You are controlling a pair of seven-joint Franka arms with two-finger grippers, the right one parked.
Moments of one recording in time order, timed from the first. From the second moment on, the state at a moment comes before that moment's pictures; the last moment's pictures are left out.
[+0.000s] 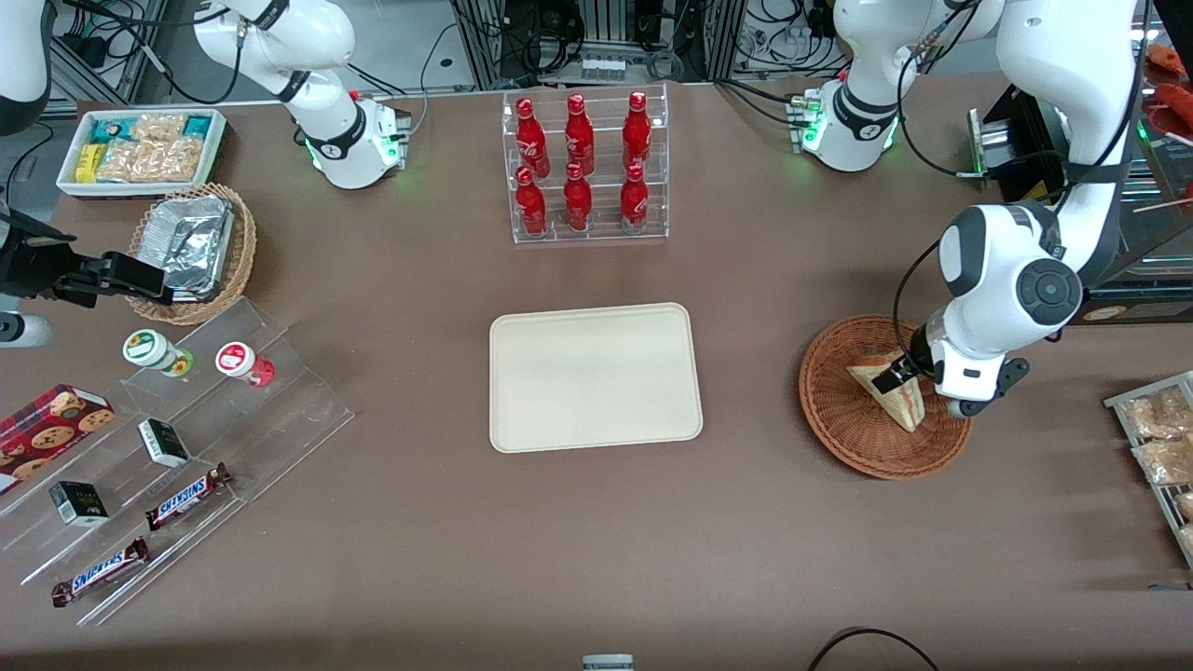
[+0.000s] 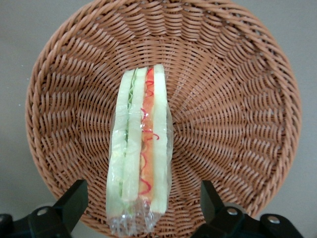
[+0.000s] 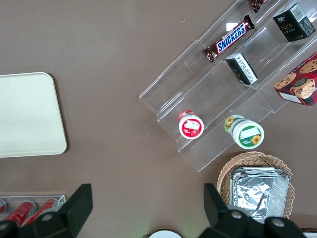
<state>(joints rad) -0.05 0.25 -0.02 -2.15 -0.03 2.32 -0.65</state>
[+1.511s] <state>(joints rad) -0.25 0.19 -0.06 -2.00 -0.03 2.07 -0.62</state>
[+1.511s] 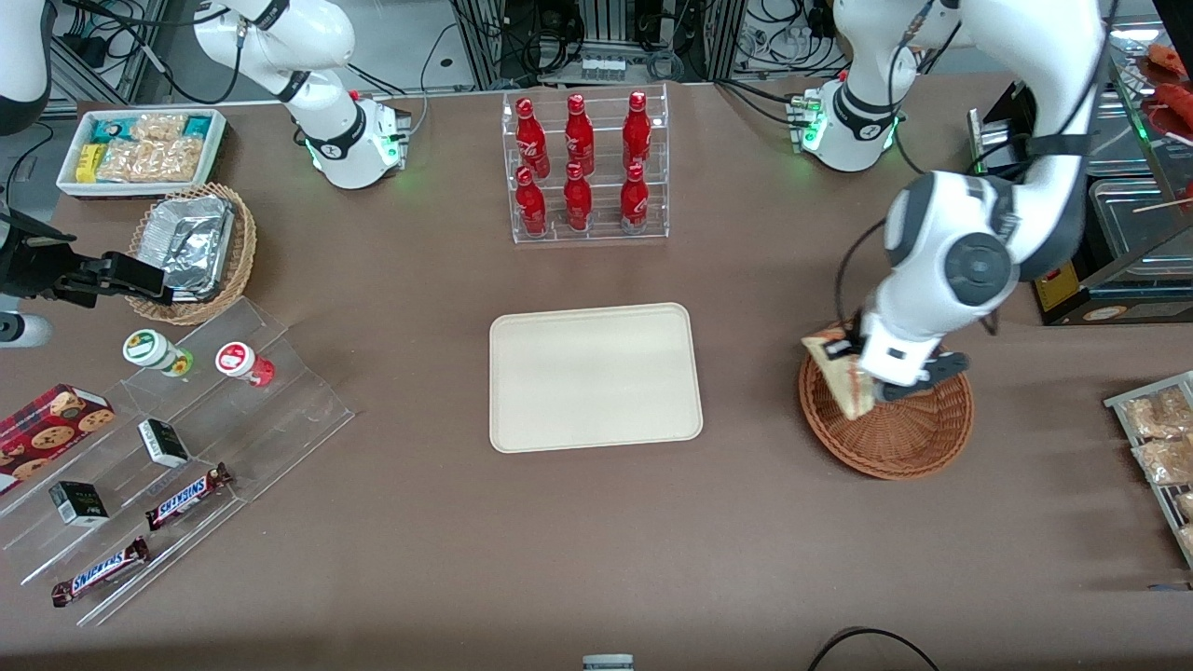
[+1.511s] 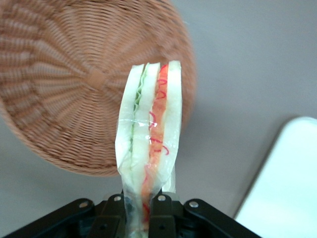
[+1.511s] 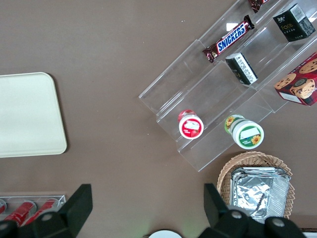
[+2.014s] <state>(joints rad) -0.48 0.33 -0.06 -1.85 -0.03 2.03 -0.63</state>
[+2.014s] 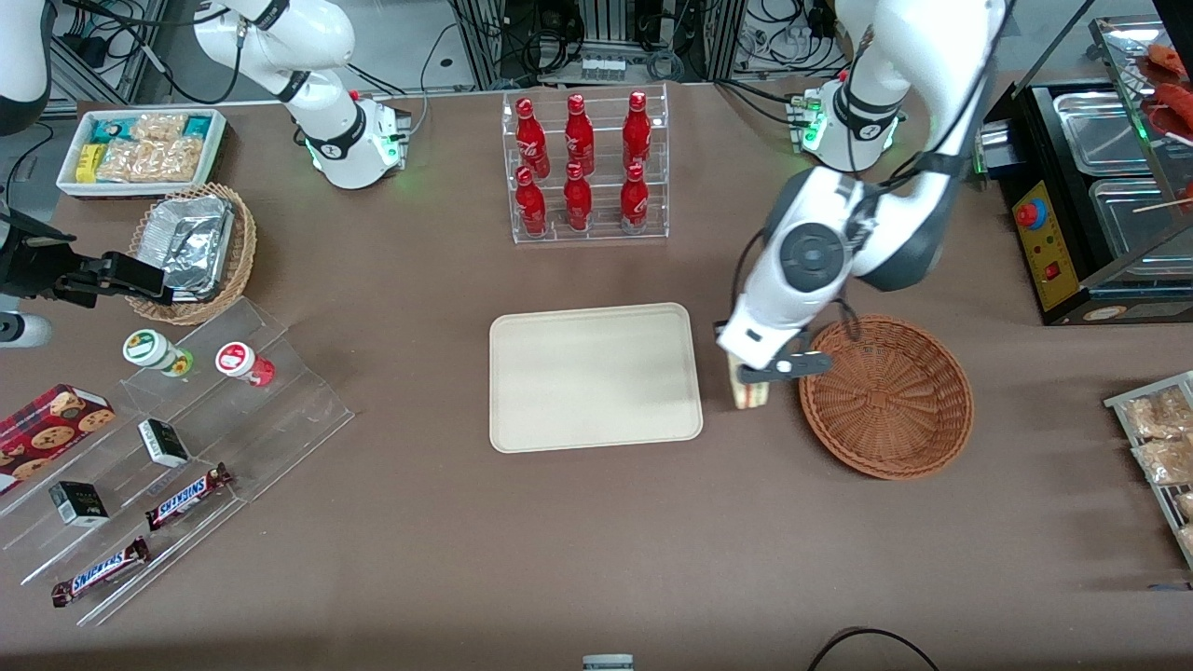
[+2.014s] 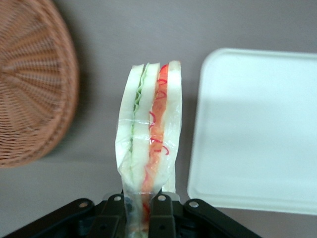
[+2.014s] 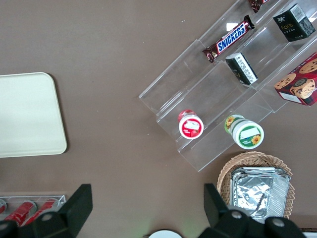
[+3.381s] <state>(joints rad) -0.75 0.87 -0.07 -1.15 -0.06 1.89 -0.90</state>
